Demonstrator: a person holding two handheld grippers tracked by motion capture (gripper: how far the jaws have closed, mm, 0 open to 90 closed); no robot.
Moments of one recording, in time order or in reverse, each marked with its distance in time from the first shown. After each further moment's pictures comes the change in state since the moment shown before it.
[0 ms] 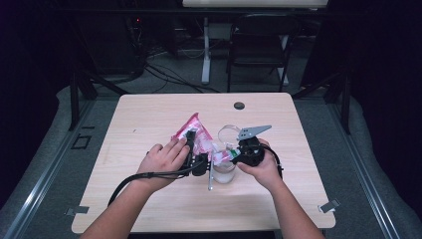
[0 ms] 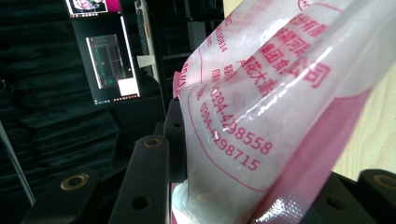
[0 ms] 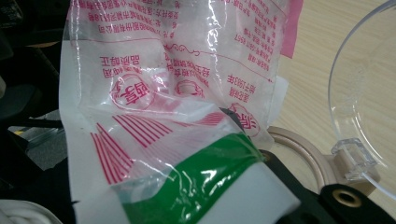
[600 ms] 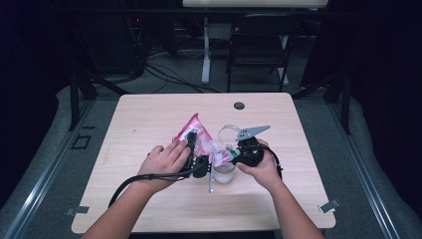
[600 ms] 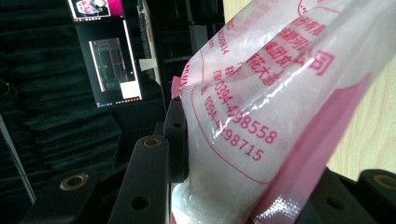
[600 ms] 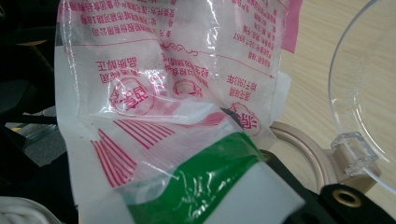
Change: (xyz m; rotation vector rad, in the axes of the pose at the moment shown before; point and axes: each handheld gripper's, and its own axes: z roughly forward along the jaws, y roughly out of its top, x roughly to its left) left arm -0.004 0.002 -0.001 -0.014 0.014 0.003; right arm -0.002 -0.002 0.003 0.025 -0.006 0.001
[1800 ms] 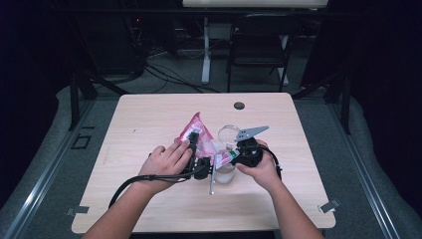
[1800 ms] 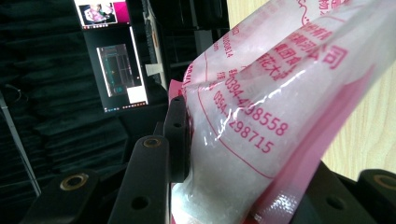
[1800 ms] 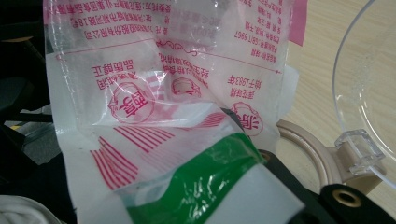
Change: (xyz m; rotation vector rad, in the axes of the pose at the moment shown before) left arm 0.001 0.003 -0.005 -0.015 0.025 0.019; right arm 0.000 -0.001 0.003 0.006 -0.004 0.003
